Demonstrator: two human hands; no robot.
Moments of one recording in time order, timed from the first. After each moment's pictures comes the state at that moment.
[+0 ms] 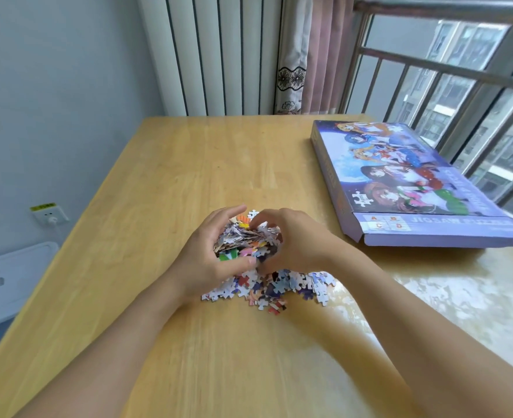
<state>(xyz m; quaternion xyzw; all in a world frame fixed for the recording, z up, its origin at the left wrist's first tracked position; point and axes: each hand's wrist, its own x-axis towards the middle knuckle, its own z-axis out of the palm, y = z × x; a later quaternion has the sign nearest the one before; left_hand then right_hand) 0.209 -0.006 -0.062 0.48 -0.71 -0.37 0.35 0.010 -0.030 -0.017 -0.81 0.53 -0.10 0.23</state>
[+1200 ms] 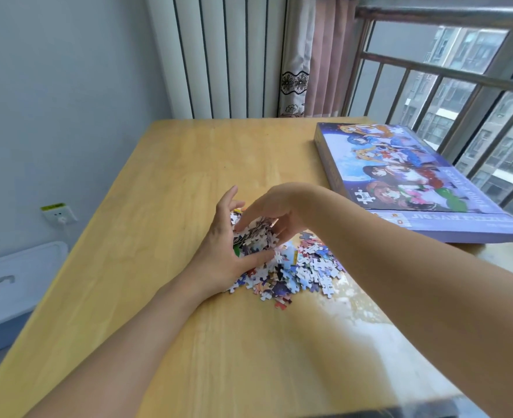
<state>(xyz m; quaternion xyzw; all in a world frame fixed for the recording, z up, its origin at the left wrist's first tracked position) 0.195 -0.004 -0.067 0.50 -0.72 -0.30 0.38 0.052 -0.068 0.022 -0.55 0.62 -0.02 0.56</state>
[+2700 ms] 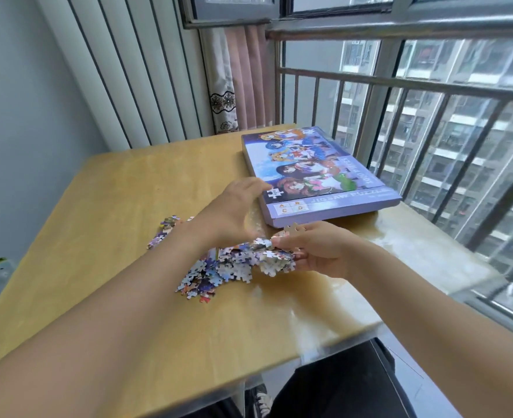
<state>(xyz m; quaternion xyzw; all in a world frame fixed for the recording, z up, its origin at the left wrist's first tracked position) 0.067 -0.039 0.003 0.39 -0.91 -0.10 0.14 -0.120 0.044 -0.021 -0.37 0.54 -0.38 0.65</state>
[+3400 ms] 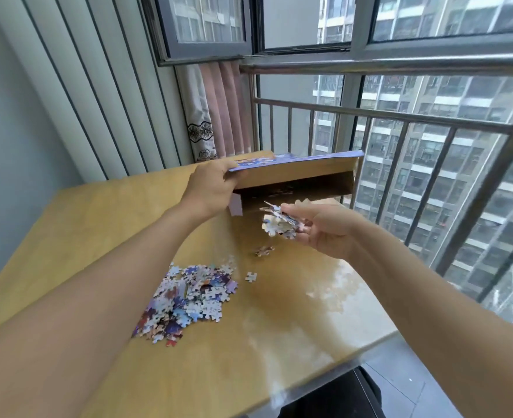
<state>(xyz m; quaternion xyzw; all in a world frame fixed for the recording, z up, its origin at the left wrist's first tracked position) 0.008 -0.085 0.059 0.45 -0.81 -0.12 0.35 -0.183 0.039 0.049 -0.29 0.49 -0.52 0.64</state>
